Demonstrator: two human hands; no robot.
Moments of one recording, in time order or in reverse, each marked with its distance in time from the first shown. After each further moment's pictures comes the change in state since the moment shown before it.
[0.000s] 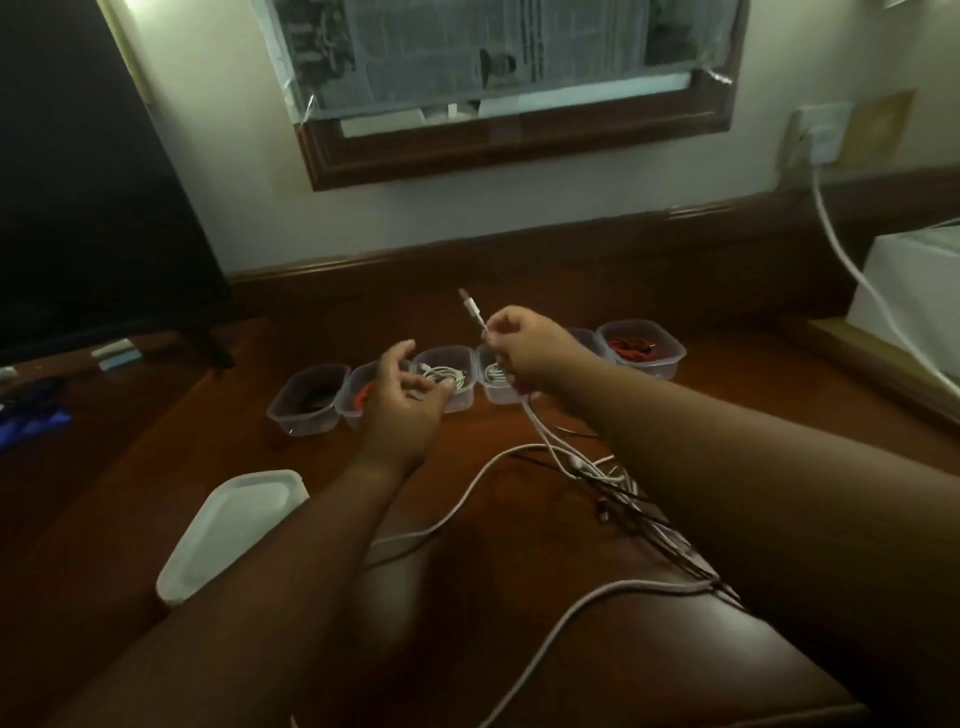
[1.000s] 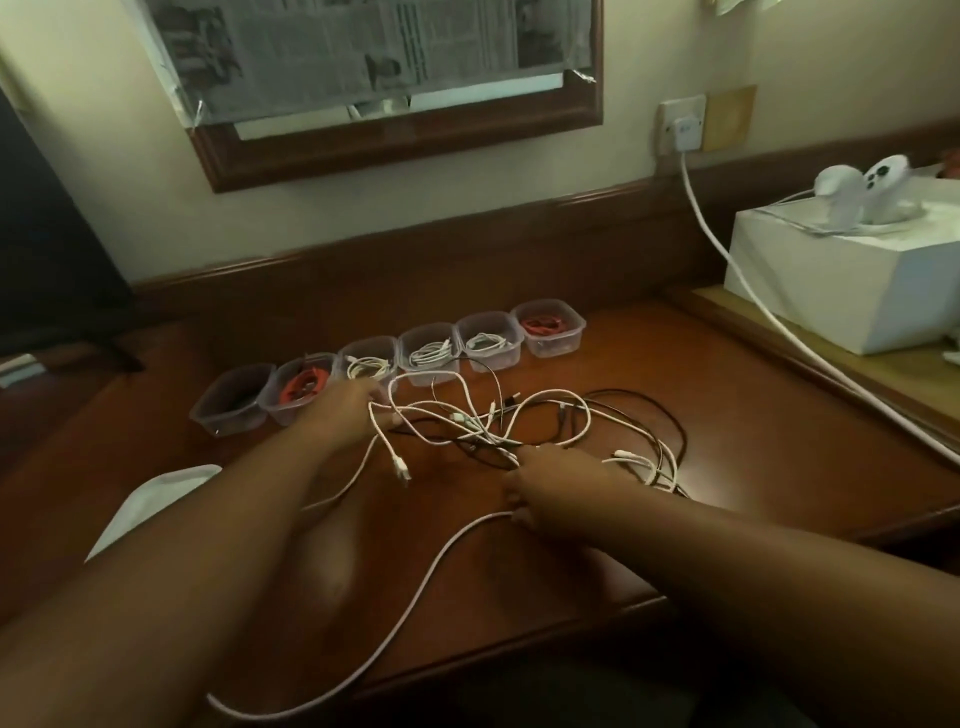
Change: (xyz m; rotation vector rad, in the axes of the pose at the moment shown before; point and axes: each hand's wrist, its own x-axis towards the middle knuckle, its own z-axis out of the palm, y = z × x) left_hand 0.014 -0.008 0.019 0.847 -0.425 0.081; right_hand -0.146 0.095 -0.042 -1.306 -0.376 -0.019
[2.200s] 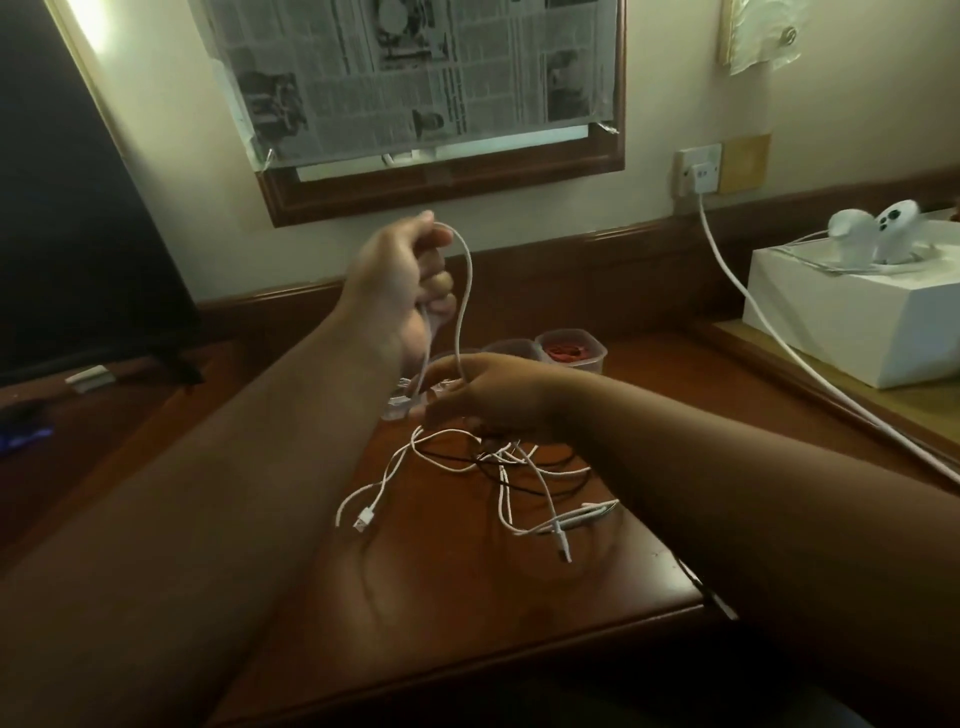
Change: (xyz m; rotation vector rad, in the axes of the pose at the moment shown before) left_hand -0.072 0.149 -0.138 -1.590 0.176 0.022; right_hand -0.005 -0.039 -0.126 1.286 -0.029 -0.205
